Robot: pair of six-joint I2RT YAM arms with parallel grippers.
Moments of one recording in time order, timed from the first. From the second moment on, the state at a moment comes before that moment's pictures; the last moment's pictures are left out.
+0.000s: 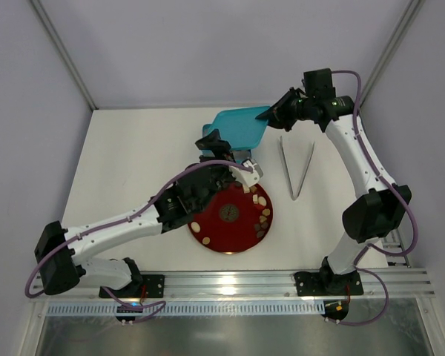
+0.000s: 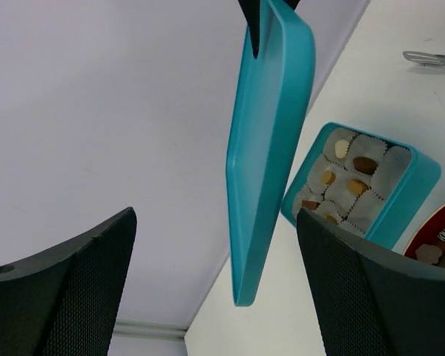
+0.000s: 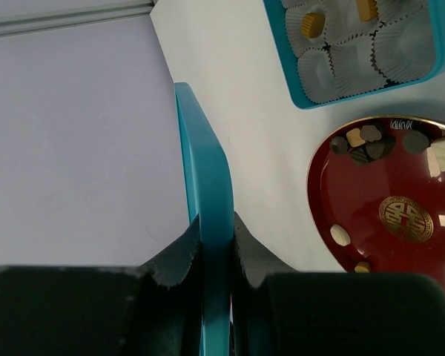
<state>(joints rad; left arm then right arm) -1.05 1.27 1.01 0.26 -0.53 1.00 0.22 1.71 1.82 -0.79 -0.49 1.08</state>
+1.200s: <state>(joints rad) -1.03 1.39 1.03 0.37 -0.54 1.12 0.28 1.68 1.83 -0.79 -0.49 1.04</state>
